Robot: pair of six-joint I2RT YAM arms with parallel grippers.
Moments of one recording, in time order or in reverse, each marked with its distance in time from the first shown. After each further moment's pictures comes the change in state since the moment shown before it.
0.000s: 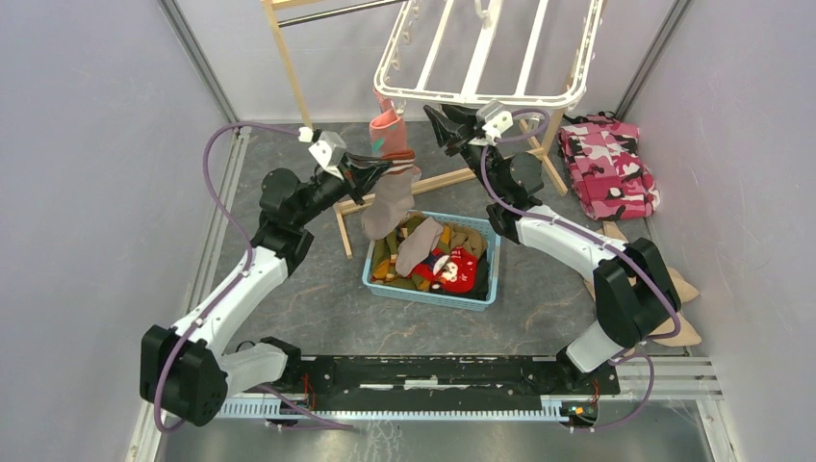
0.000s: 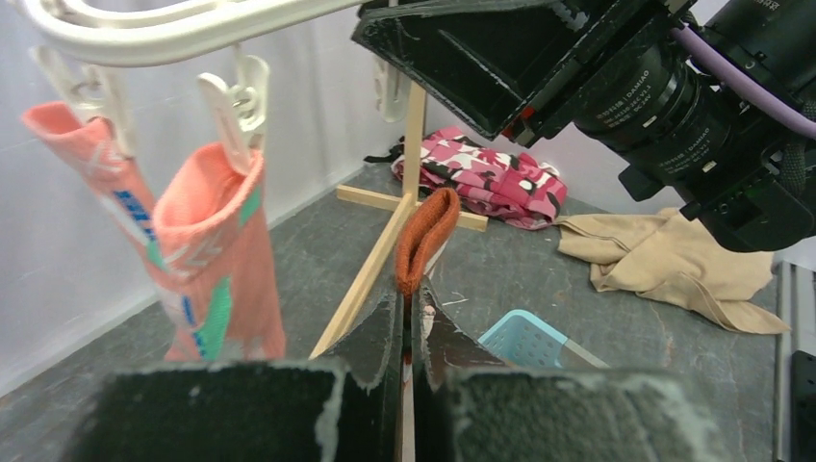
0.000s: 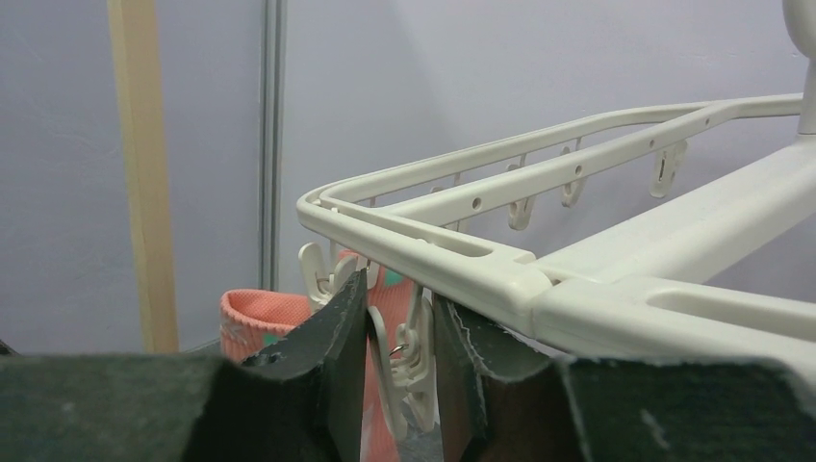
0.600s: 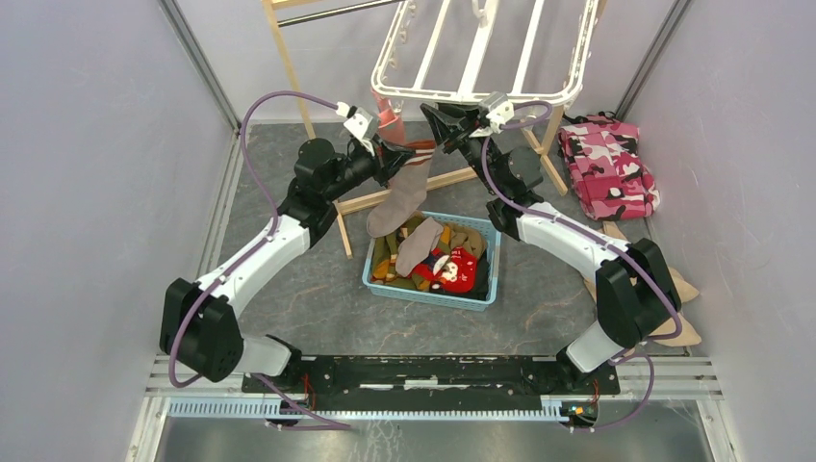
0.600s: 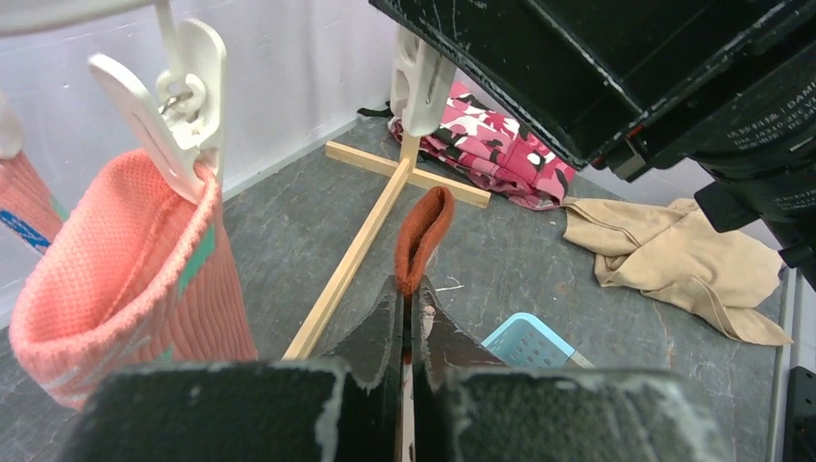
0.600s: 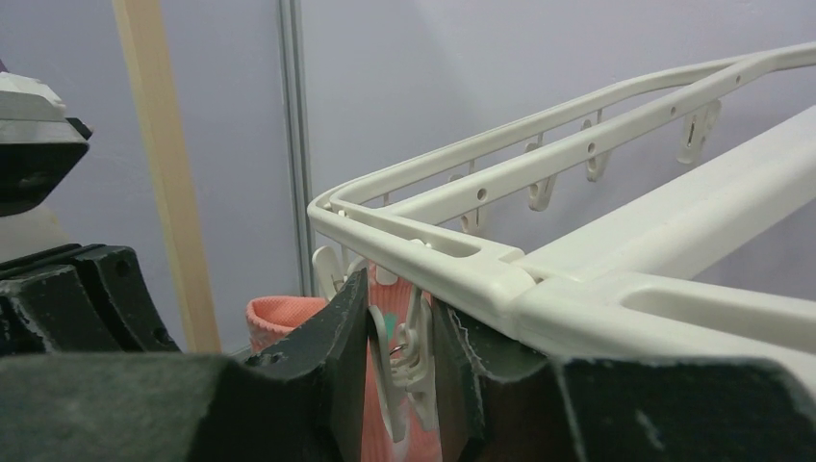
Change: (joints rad) left arm -0.096 0.237 0.212 -0.142 -0.095 0.000; right arm -0.001 -0.001 0.036 -0.071 -0.003 0.112
